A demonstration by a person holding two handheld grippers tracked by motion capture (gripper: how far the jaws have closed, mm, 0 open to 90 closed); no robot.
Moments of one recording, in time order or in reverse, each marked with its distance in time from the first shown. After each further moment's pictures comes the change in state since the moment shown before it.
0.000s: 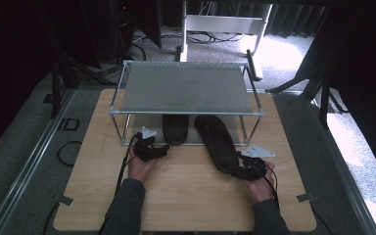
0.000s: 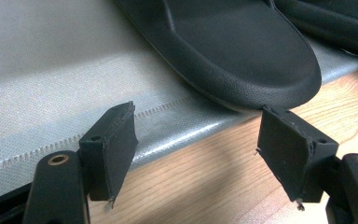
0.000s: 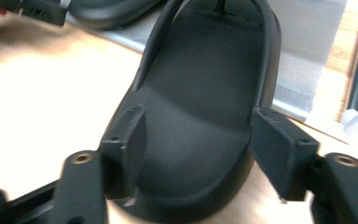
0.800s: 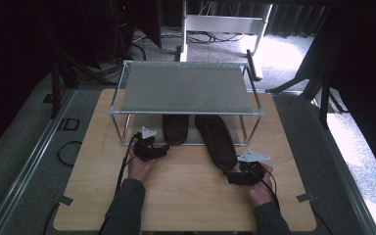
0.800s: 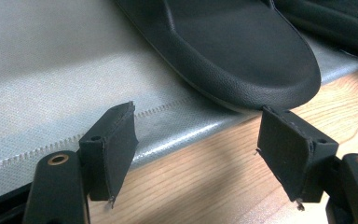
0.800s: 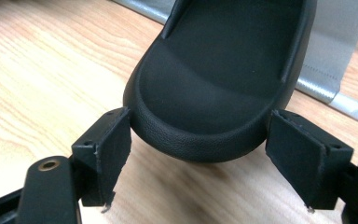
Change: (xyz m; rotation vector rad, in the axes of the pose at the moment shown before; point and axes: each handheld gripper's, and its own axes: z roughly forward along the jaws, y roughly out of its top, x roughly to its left) left arm 0.000 0.000 0.000 -0.002 -0.004 -0.006; right arm 0.005 -0.009 0.007 0.067 0.027 -0.057
